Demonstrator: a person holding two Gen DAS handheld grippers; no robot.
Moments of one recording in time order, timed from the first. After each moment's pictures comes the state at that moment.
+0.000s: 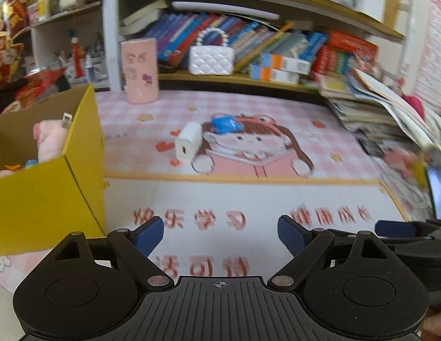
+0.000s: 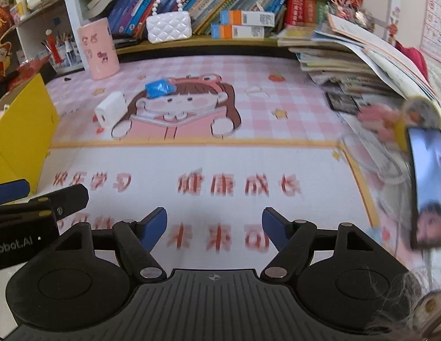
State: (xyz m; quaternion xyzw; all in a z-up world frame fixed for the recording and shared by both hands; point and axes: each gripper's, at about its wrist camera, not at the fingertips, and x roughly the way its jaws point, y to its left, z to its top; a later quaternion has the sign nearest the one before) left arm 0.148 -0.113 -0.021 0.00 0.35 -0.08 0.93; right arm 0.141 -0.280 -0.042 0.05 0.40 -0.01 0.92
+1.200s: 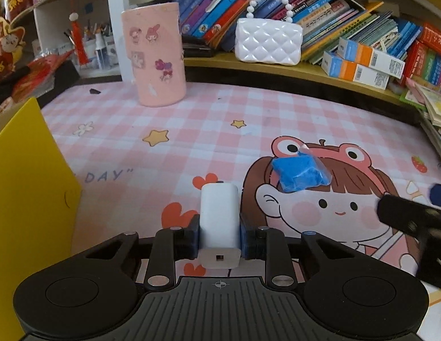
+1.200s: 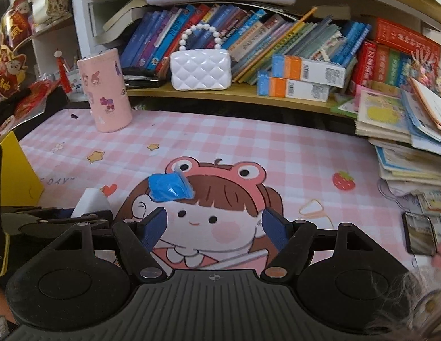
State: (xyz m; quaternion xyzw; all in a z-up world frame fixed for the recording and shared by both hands) left arm 0.343 -0.117 -0.068 -0.01 0.40 0.01 0.92; right arm 0.336 -0.279 -0.035 0.01 0.34 0.08 0.94
